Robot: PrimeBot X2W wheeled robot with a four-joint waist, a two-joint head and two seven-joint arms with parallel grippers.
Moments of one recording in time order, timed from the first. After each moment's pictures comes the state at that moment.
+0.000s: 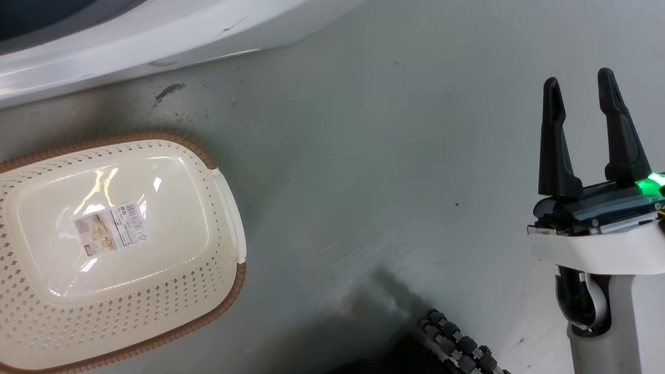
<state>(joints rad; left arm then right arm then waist) -1.72 0.45 -0.31 1.24 -0.19 -0.13 0.50 -0.31 -0.05 0.05 -0.15 0.22 0.13 -0.26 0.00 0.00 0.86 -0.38</state>
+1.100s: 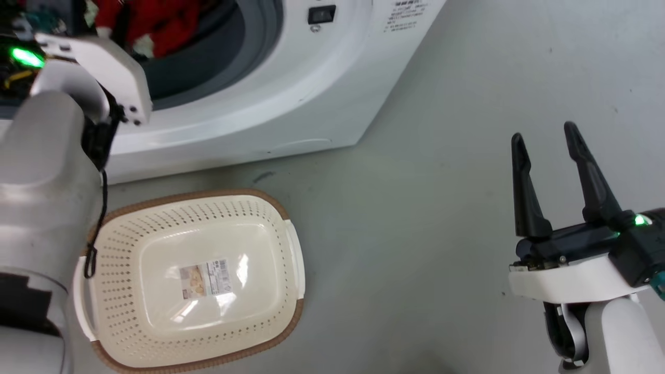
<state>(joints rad) -1.16 0.42 -0.52 1.02 -0.49 -0.13 -0.11 -0.21 -0.05 0.05 -0.10 0.07 0.13 -0.26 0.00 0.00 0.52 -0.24</state>
